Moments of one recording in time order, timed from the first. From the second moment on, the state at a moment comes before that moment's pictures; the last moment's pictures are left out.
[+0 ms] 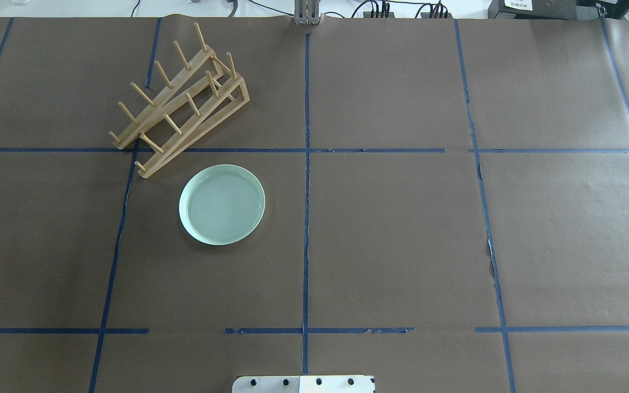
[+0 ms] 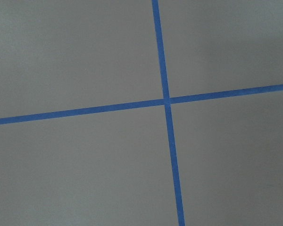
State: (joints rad) left arm -1.56 -1.60 -1.58 -1.59 -2.34 0.08; right arm 1.62 -1.62 1.56 -1.63 2.31 -0.02
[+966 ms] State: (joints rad) left arm -1.53 -1.70 -1.89 -1.38 -2.33 -0.03; right arm 1.62 -1.62 1.56 -1.63 2.31 -0.02
